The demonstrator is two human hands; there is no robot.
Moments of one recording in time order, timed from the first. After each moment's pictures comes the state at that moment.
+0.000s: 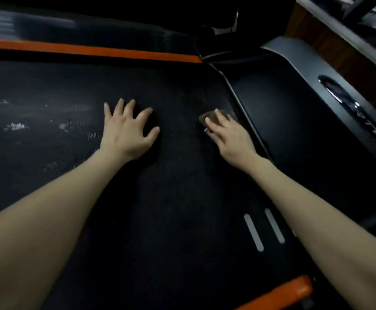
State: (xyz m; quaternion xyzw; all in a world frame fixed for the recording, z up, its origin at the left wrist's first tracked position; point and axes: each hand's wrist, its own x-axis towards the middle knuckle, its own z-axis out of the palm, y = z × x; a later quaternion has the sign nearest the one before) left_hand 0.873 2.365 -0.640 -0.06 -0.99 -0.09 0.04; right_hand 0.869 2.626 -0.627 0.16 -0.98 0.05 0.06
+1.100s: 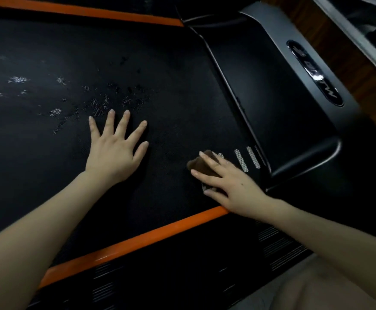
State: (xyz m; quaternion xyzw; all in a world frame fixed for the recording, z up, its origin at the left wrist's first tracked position) left_hand 1.030 2.365 -0.647 -0.11 -0.99 -0.06 0.00; right_hand 1.100 2.641 -0.592 0.29 -0.95 0.09 -0.11
